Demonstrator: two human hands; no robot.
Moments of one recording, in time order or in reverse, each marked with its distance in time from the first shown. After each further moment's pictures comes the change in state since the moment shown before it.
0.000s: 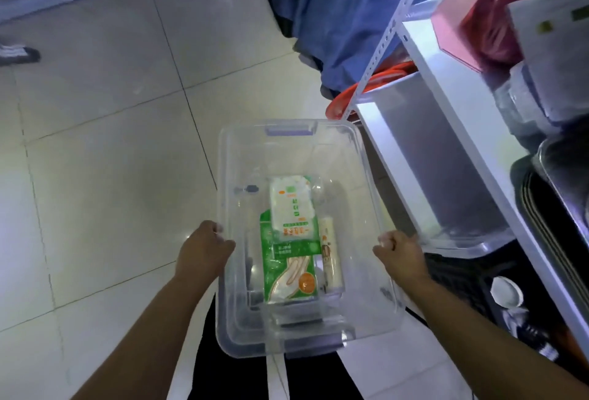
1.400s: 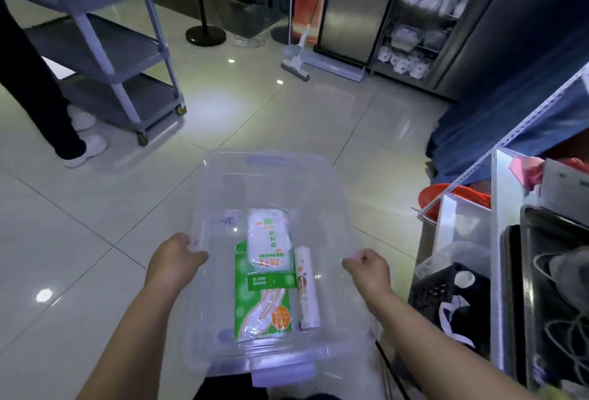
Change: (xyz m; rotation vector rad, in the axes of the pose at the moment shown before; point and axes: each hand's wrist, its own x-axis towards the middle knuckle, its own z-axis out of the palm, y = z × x) left_hand -0.719 -0.235 0.170 -0.621 0.663 -0.520; right_hand -0.421 0.269 -0.067 -0.011 -0.354 -0.698
